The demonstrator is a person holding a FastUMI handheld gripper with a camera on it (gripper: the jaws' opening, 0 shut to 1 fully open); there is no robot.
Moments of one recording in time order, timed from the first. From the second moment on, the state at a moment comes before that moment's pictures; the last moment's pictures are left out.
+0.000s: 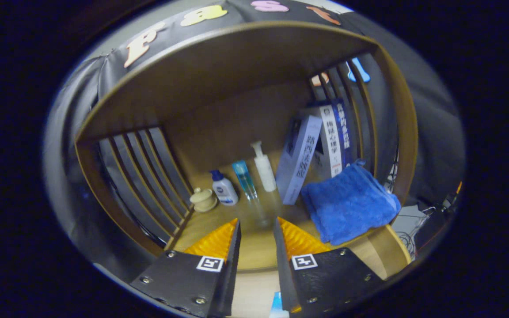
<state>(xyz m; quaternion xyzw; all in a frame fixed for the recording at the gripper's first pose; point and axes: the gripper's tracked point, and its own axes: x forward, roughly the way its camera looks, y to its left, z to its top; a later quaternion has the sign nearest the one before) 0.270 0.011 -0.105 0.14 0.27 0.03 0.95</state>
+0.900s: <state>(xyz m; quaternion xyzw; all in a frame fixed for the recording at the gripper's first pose) 0.152 0.024 -0.319 0.00 0.61 0.01 0.79</state>
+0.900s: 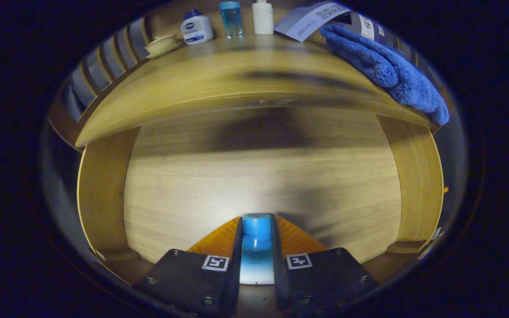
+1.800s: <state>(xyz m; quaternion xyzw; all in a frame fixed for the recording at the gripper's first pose) 0.329 0.040 -0.160 0.05 0.29 0.02 0.95</state>
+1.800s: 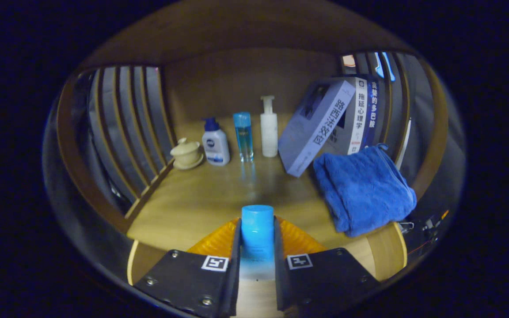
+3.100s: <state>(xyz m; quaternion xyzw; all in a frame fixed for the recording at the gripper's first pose) 0.157 0.029 -0.113 0.03 0.19 0.01 0.98</state>
